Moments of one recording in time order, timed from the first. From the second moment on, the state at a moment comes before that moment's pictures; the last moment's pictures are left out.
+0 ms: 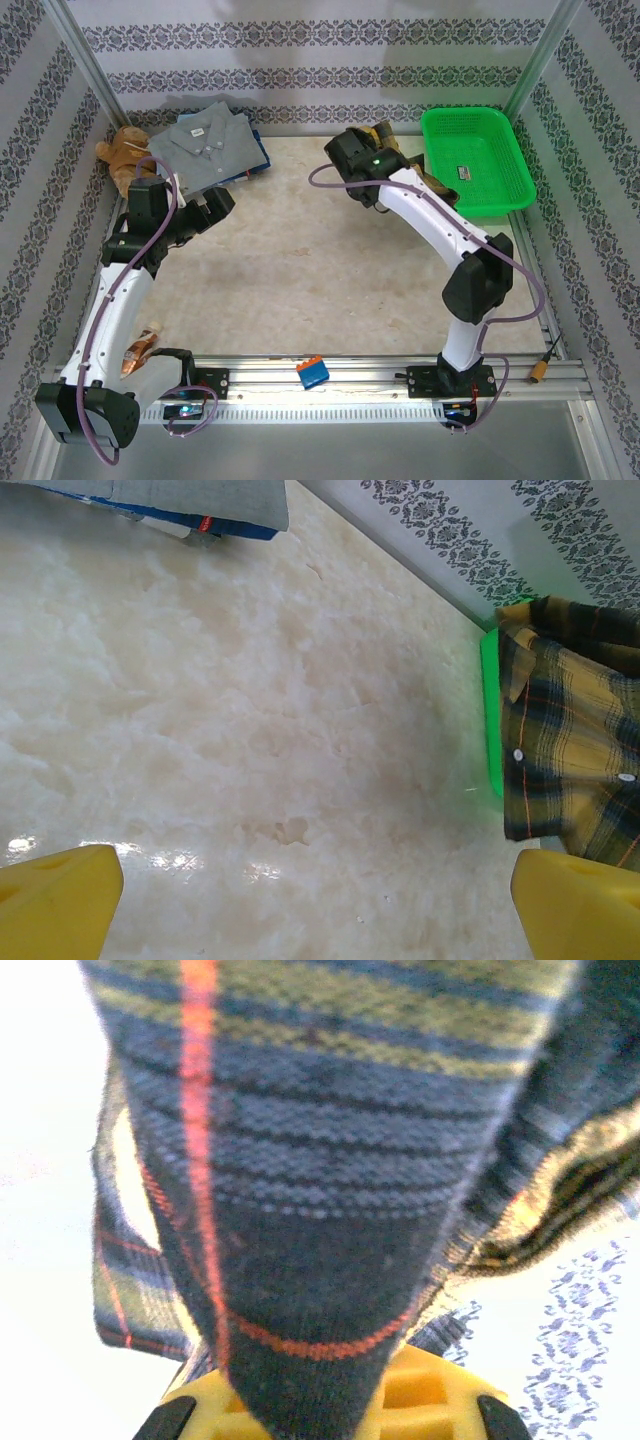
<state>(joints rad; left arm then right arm) -0.01 1.03 1.03 -0.62 0.37 -0.63 0.61 1.83 1.79 -1.09 0.93 -0.48</state>
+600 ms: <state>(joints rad) -0.01 1.00 0.97 -0.68 0.37 -0.58 1.05 2.27 1.79 -1.26 0.73 -0.04</state>
